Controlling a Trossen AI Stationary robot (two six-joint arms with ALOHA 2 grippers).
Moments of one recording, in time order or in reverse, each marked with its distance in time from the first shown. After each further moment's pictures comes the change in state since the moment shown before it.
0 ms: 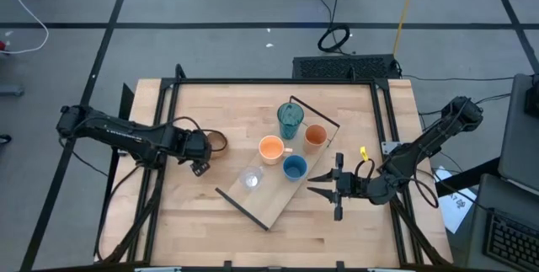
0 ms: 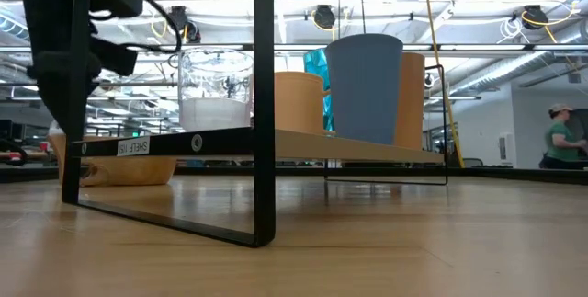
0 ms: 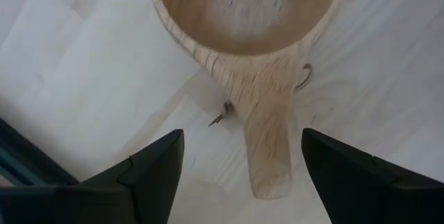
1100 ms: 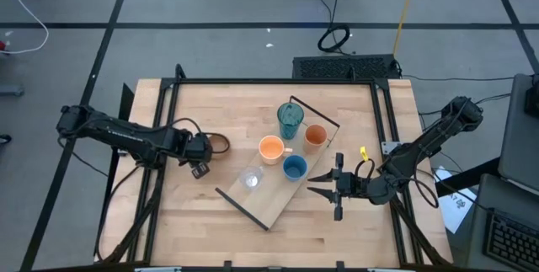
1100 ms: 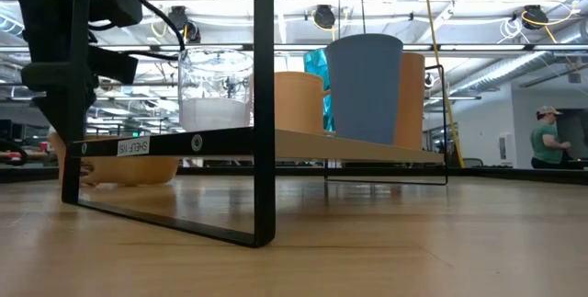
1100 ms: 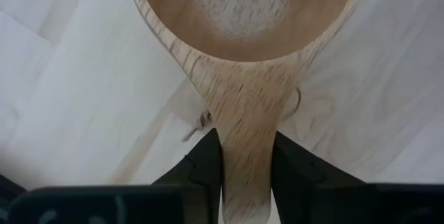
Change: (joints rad) left arm 0.000 0.002 -0.067 0.112 0.007 0.136; right arm 0.000 0.000 0.000 0.000 0.000 -0.001
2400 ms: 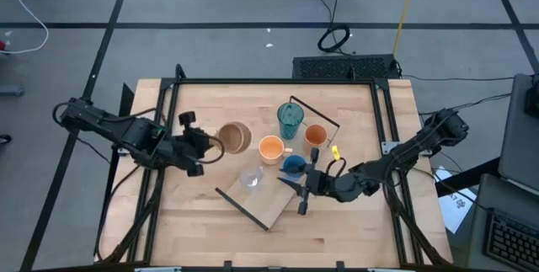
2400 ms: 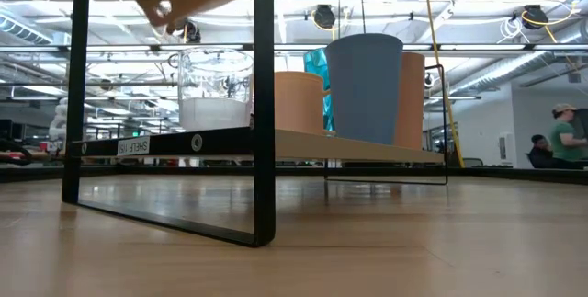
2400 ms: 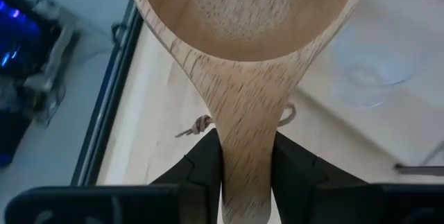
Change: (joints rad) left arm -0.261 0.000 0.601 -0.228 -0.398 0.380; right arm -0.166 0.296 0.239 0.189 0.000 -0.197
